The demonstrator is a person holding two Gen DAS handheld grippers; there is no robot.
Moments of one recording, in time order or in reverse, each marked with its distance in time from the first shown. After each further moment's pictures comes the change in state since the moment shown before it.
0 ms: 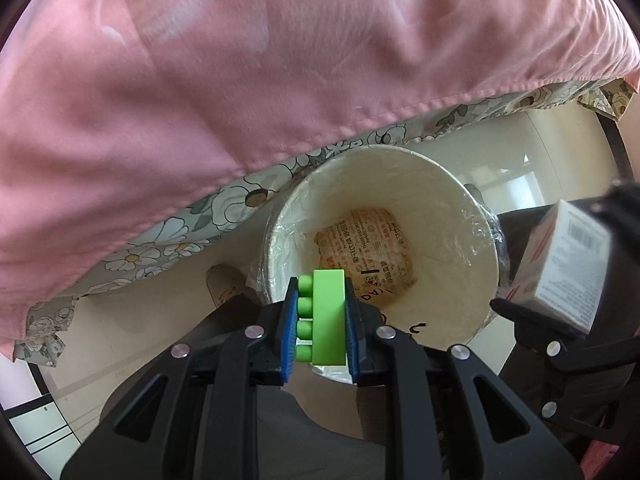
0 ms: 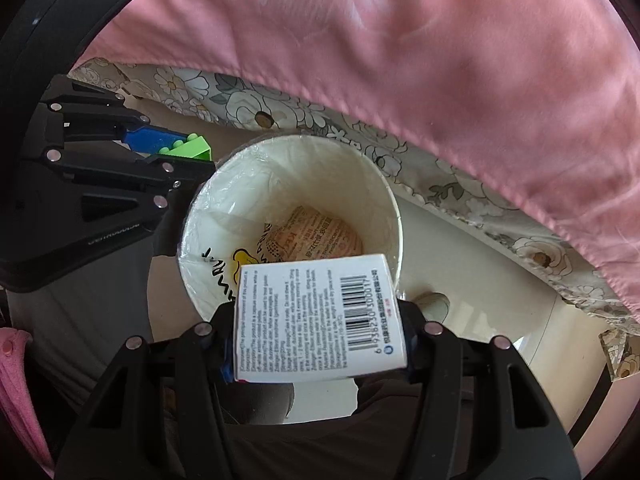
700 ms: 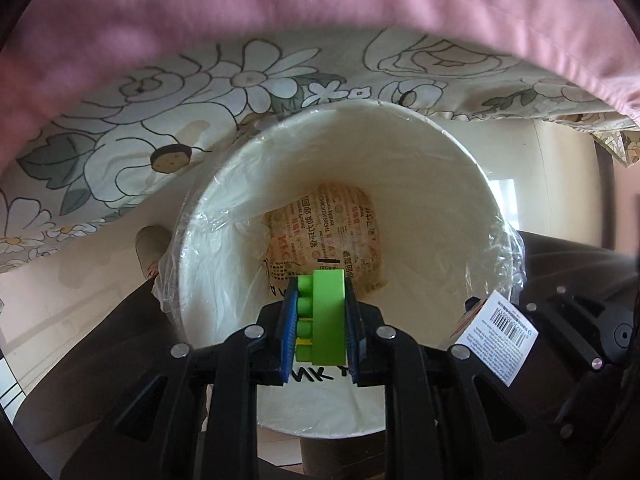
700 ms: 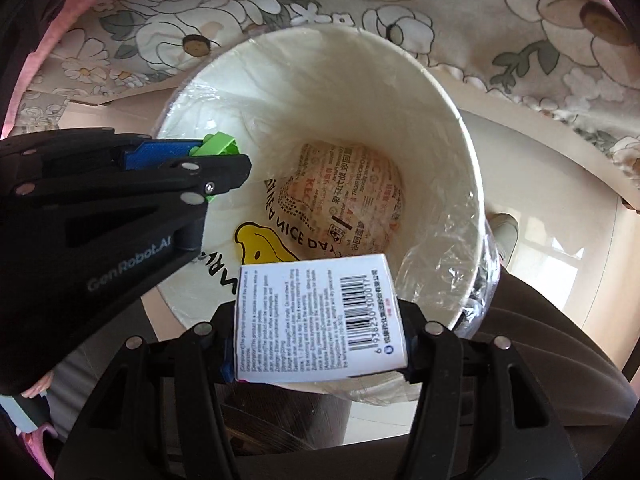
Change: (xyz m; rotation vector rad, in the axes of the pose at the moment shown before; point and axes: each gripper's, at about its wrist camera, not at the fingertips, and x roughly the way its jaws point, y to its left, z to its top) left arm 0.105 -0.001 0.023 -0.163 0.152 -0.174; right arm 0.113 -0.015 0.004 0.271 0.251 0.127
